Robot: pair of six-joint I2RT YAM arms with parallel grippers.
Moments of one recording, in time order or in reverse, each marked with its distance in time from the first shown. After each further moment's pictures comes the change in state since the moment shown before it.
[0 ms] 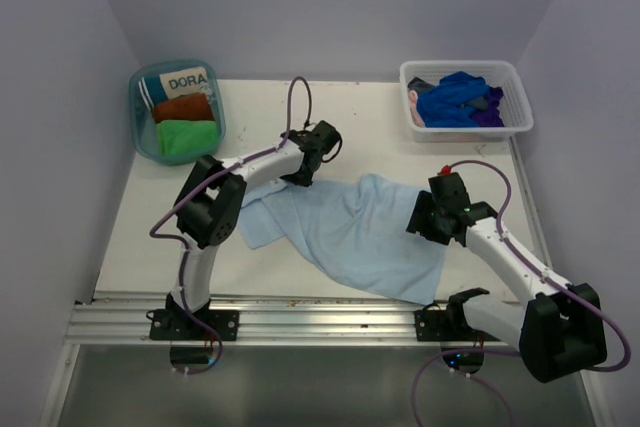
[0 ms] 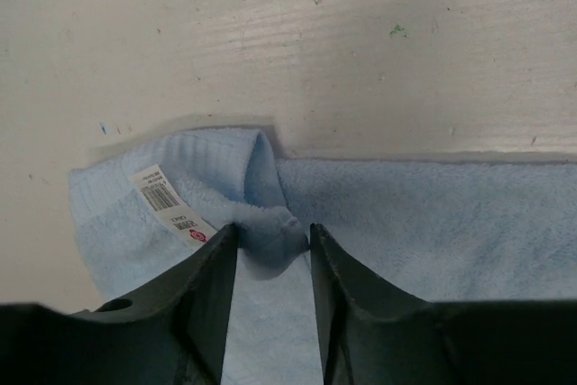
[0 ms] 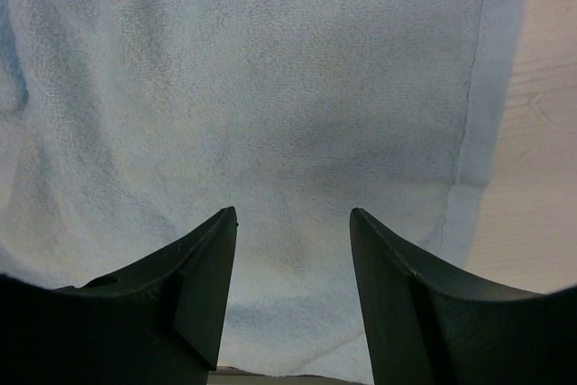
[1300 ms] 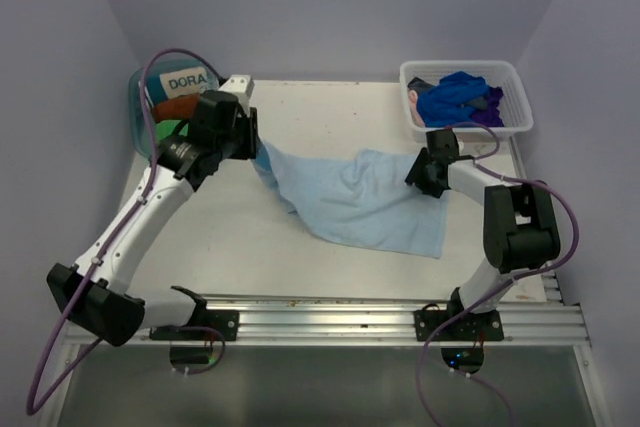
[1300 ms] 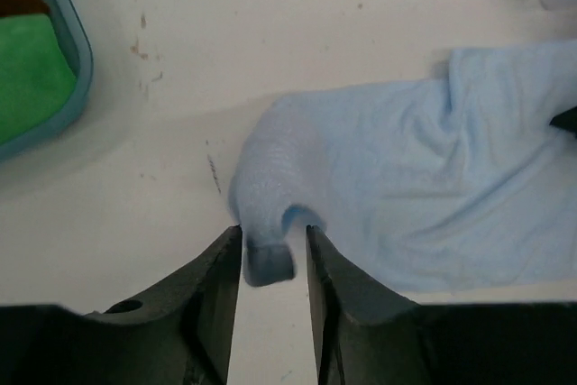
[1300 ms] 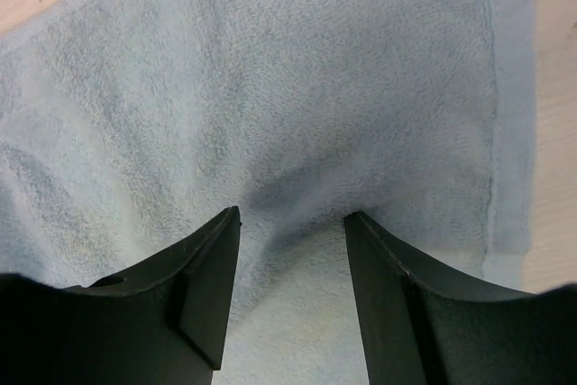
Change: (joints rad) left arm 0.237 -0.747 -0.153 0.064 0.337 0.114; right arm -0.138 0.604 0.334 0.314 0.048 -0.008
